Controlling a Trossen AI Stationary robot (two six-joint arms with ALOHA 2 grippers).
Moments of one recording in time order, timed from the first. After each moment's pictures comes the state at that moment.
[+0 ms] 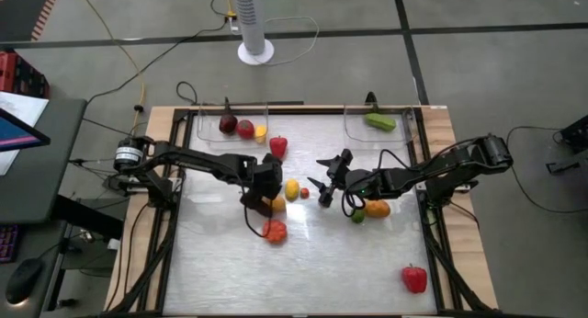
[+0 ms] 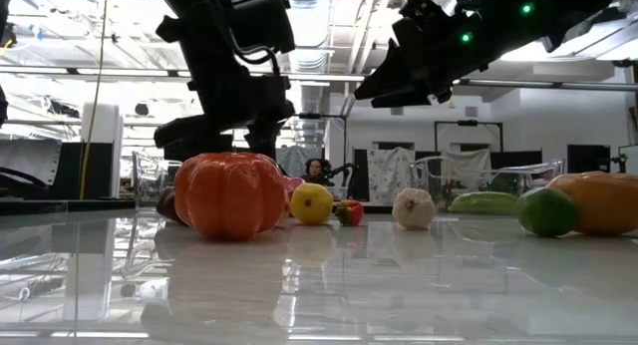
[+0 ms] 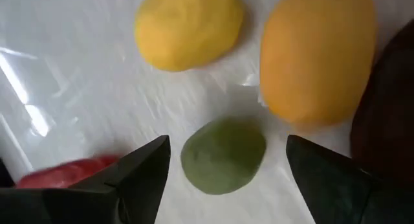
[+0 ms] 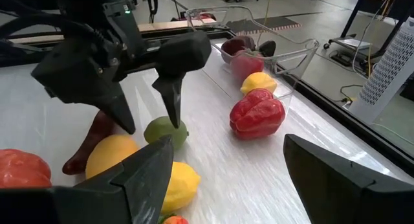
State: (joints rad) left arm 0.06 1.67 1.03 -0.53 -0.19 0.71; right arm 0.12 1.44 0.68 0.40 0.60 0.15
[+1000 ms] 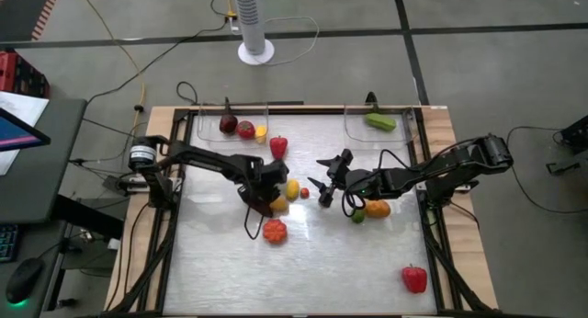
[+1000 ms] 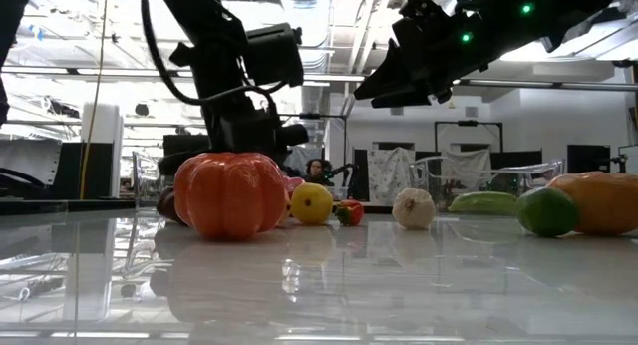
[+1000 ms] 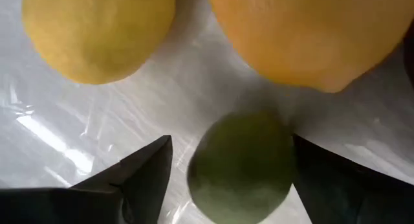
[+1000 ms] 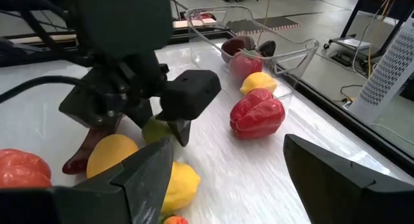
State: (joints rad) left arm 0.11 1.81 1.03 -0.50 -0.23 1.12; right arm 0.12 1.44 0.68 0.40 0.60 0.15
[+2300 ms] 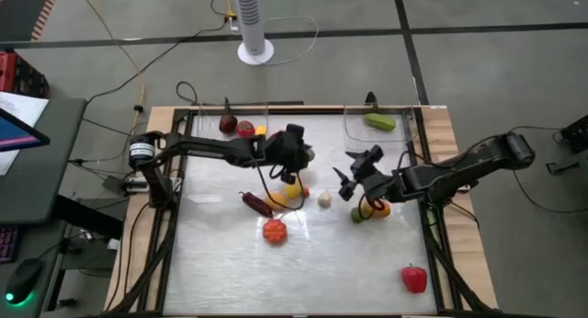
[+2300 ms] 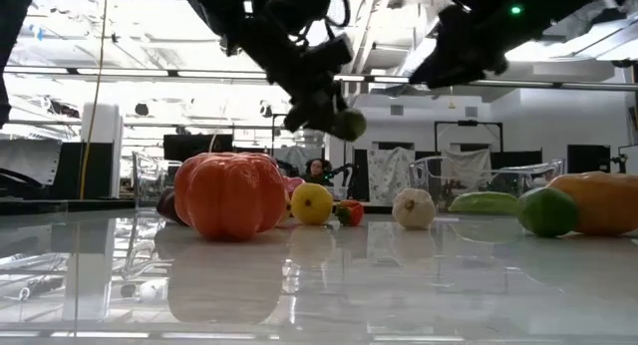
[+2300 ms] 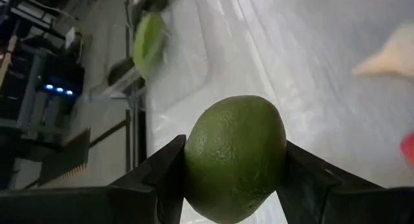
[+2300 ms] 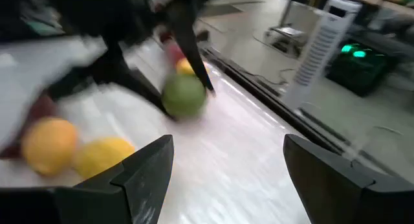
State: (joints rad) left arm 0.20 1.77 1.21 -0.04 -0.20 0.71; right arm 0.23 1.16 0.68 -0.09 0.92 0.30
